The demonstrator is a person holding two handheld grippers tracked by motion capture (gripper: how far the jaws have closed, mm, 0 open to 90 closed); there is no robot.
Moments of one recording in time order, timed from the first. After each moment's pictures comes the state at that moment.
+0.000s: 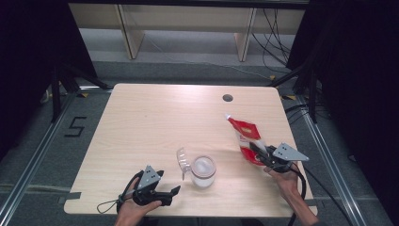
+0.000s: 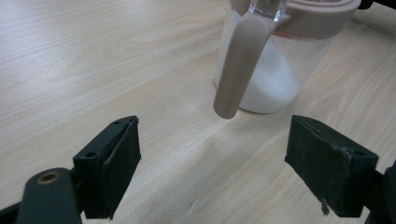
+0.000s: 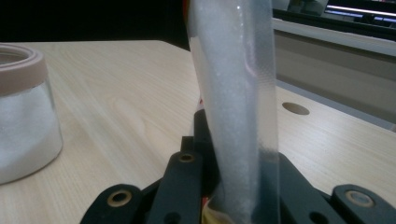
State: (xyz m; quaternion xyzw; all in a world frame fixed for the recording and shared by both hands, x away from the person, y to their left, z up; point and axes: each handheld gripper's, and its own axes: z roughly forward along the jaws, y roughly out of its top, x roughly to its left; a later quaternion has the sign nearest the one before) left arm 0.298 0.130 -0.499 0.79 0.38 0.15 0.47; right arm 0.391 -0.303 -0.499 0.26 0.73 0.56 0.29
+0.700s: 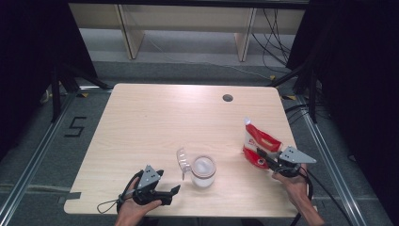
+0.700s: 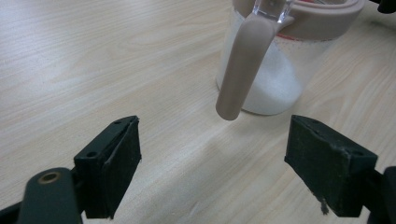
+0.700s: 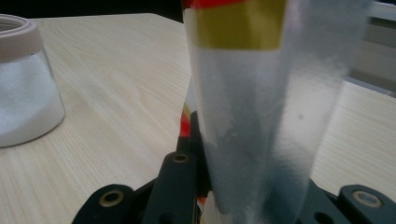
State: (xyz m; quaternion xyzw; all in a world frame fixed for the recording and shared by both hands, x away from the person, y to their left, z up) left arm 0.299 0.130 -0.499 0.78 0.38 0.15 0.47; right arm 0.377 -0.322 -0.498 0.30 0.75 0.53 0.26
